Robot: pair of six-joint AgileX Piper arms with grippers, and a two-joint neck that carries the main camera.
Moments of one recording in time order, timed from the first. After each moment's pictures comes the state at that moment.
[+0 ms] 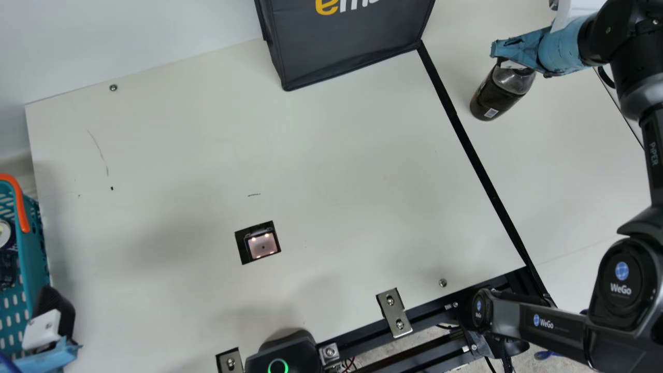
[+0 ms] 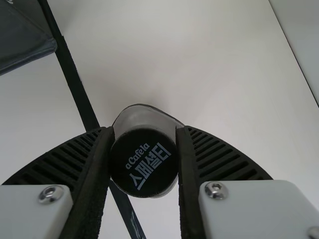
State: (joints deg) left arm 5.1 28.3 -29.0 -1.3 39.5 0.0; right arm -26.9 87.1 -73.7 2.3 49.5 -7.0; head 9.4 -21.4
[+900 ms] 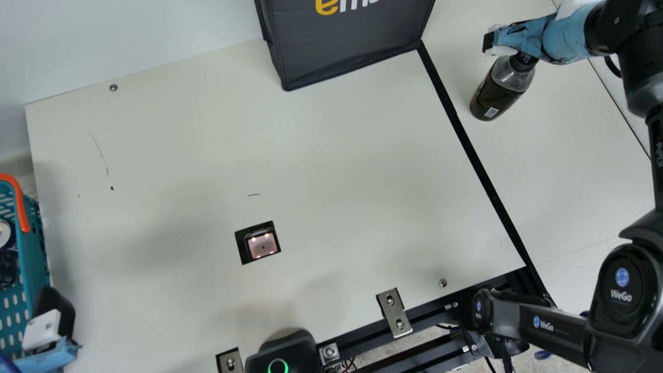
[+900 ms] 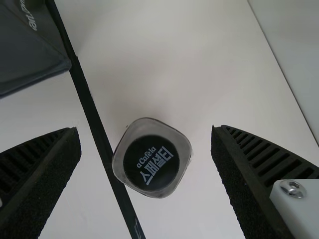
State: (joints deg) left arm 5.1 28.3 -29.0 -1.3 39.5 0.0; right arm -25.7 86.1 -77.6 2.6 50.8 -7.2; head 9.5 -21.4
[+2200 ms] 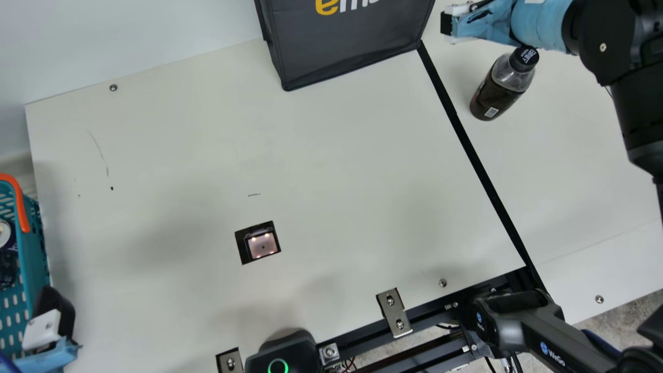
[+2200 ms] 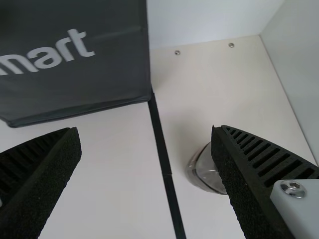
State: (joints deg) left arm 5.1 28.3 -29.0 -1.3 39.5 0.0; right arm -7.3 74.4 -81.0 -4.6 54.6 2.7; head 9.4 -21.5
